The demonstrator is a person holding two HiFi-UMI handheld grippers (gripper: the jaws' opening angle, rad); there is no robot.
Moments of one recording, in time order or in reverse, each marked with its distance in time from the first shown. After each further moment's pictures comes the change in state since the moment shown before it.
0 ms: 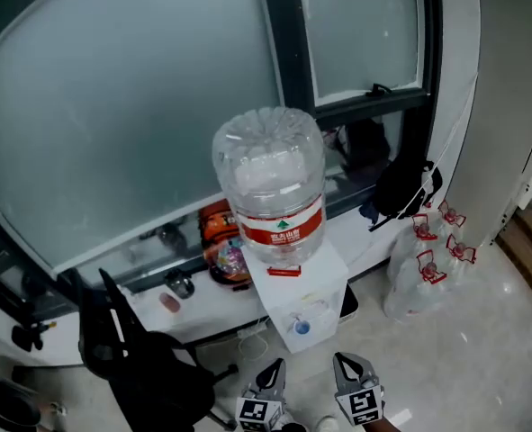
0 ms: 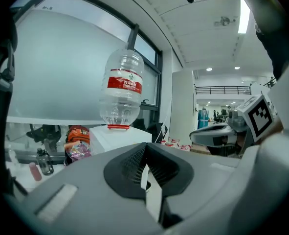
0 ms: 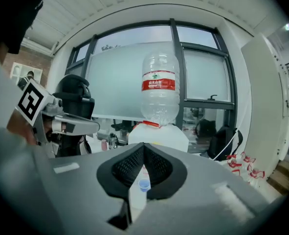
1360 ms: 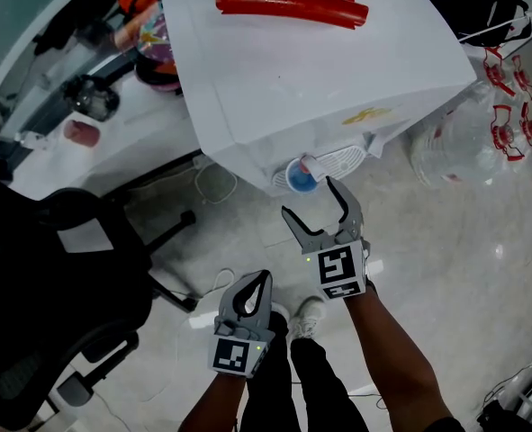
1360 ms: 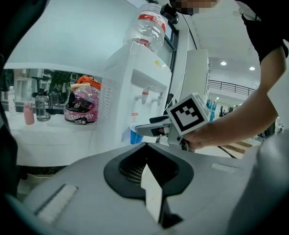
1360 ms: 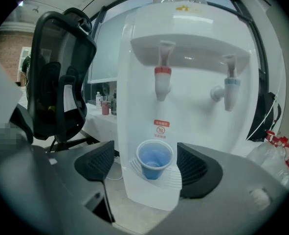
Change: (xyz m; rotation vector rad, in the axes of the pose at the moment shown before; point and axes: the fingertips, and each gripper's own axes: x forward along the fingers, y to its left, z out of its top) left arm 0.062 0.034 -0.286 -0.162 0.149 0.043; right arm 0.254 0.020 -0.266 -0.080 0.177 0.162
